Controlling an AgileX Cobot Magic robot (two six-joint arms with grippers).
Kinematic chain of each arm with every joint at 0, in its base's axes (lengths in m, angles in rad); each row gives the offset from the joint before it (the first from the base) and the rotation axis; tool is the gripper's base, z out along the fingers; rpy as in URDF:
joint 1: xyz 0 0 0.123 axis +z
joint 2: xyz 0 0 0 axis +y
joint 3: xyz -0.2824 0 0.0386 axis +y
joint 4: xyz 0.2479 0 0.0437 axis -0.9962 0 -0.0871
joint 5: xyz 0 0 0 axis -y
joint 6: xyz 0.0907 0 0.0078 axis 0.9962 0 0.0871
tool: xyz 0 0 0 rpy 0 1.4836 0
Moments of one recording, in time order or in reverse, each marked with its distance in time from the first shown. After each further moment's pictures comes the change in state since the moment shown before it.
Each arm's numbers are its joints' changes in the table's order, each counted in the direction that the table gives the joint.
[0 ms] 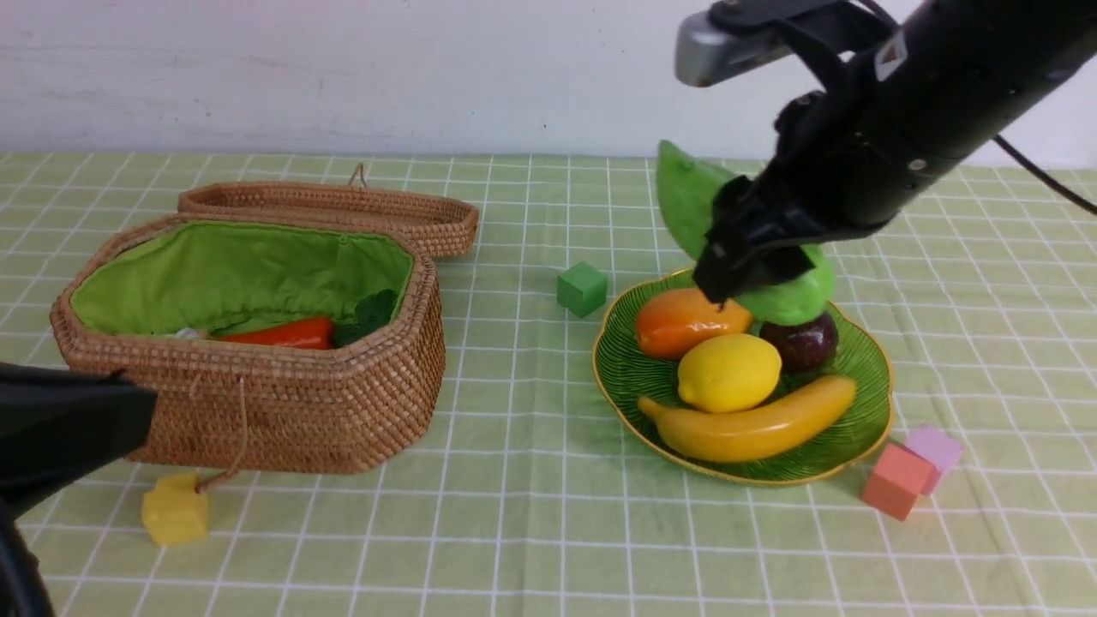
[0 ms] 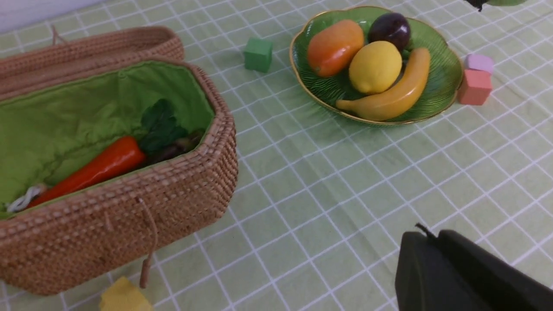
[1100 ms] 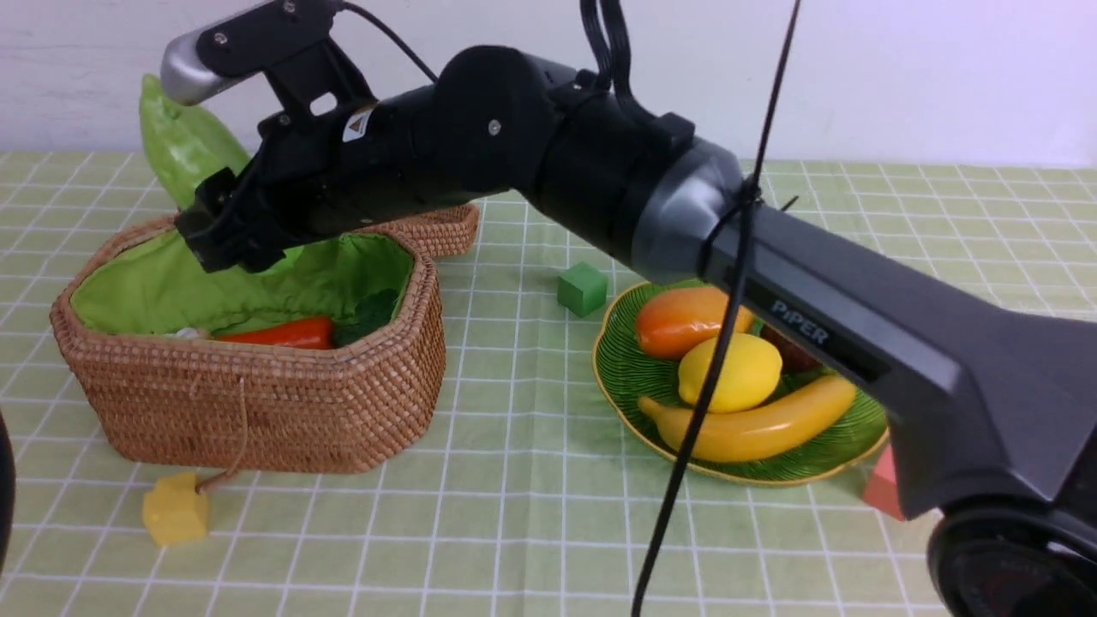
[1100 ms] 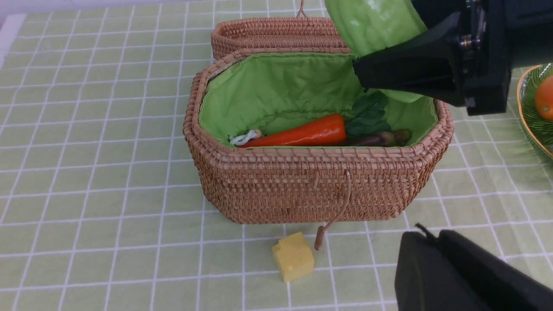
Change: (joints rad) right arm 0.279 0.650 -0.605 -0.369 0.558 -0.329; left arm 0.000 0.000 0.000 -0.472 -0.168 -0.461
